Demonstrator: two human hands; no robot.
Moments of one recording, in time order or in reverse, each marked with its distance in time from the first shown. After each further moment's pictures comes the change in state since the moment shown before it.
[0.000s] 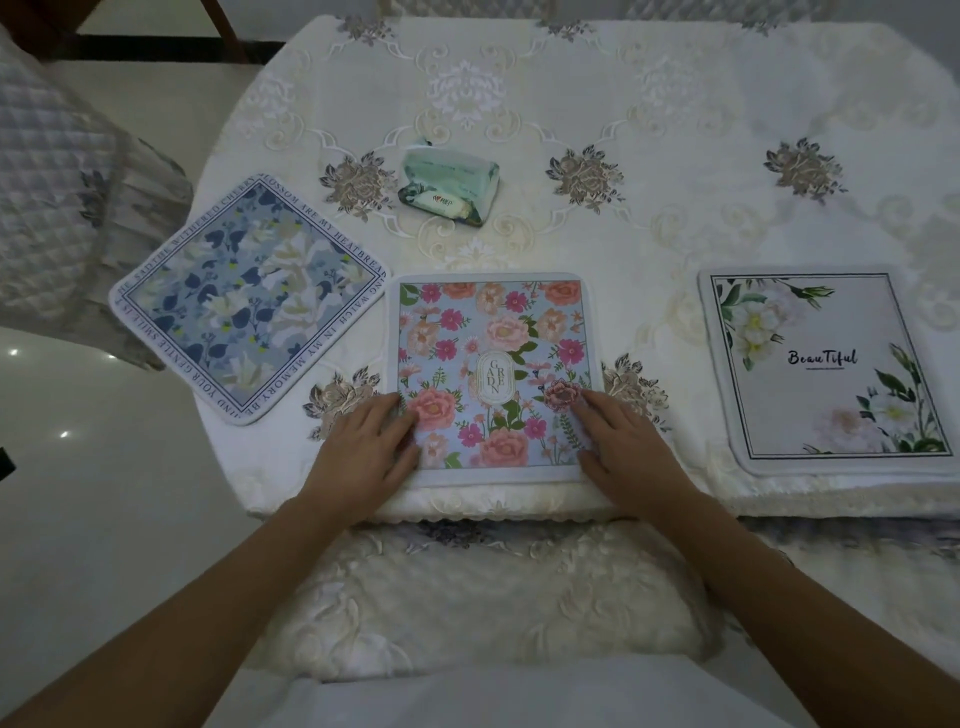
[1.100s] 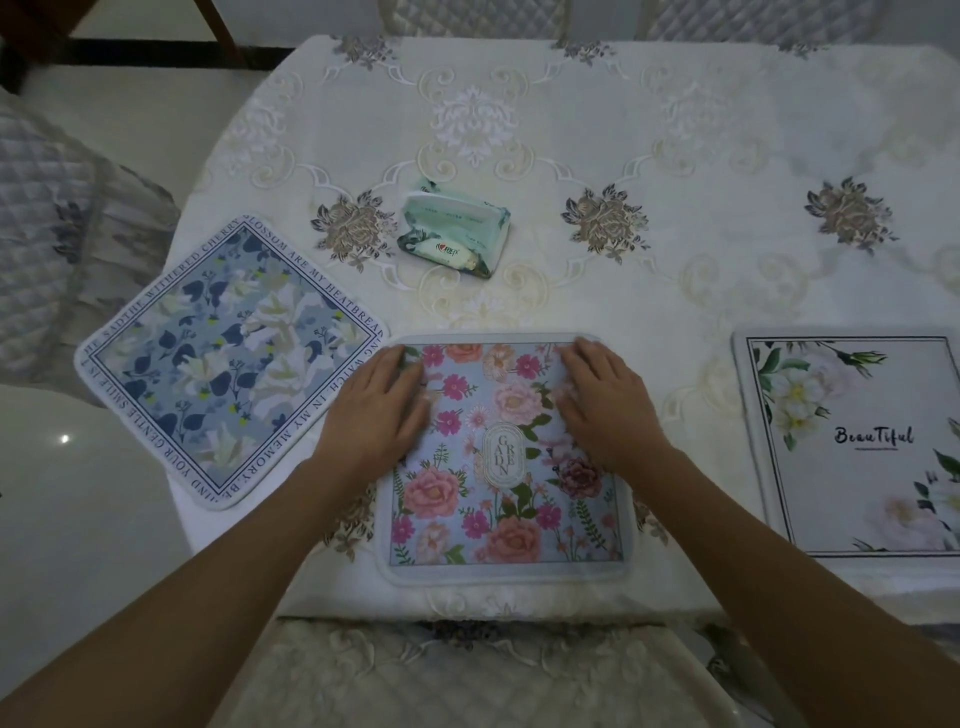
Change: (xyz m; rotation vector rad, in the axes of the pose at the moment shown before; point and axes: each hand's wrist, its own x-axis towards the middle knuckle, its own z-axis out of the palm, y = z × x) left_hand 0.130 -0.035 -0.027 -0.062 0.028 -0.094; right_hand 0.148 0.004 -0.036 0.053 0.137 0.099
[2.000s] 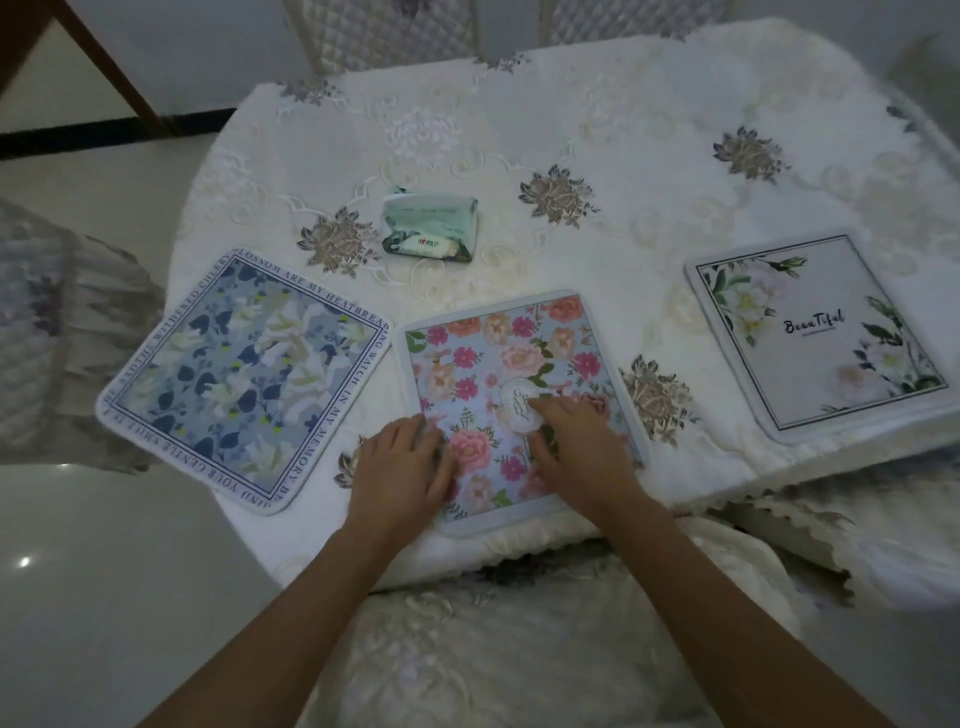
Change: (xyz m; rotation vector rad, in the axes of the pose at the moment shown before) left_hand -0.100 0.002 -0.001 0.036 -0.031 0.154; right_hand -0.117 -0.120 0.022 0.233 0.087 0.200
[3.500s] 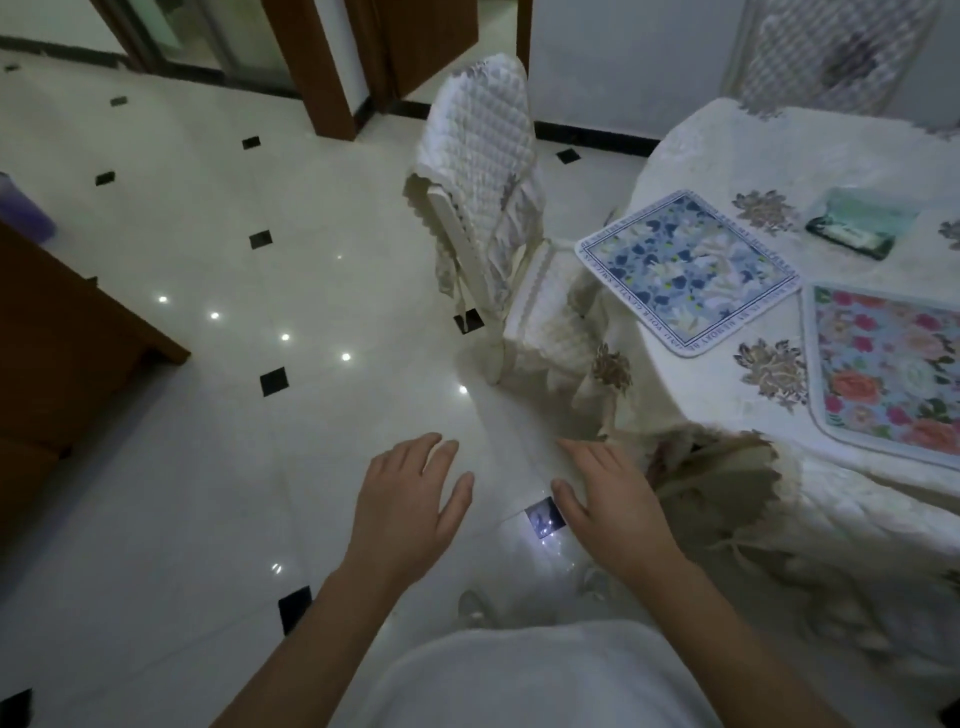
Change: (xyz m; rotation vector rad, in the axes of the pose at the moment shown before) left_hand -0.515 -0.240 -0.042 -0.026 0.430 -0.450; right_hand -0.266 -0.380 0.213 -0.078 -0.117 -0.494
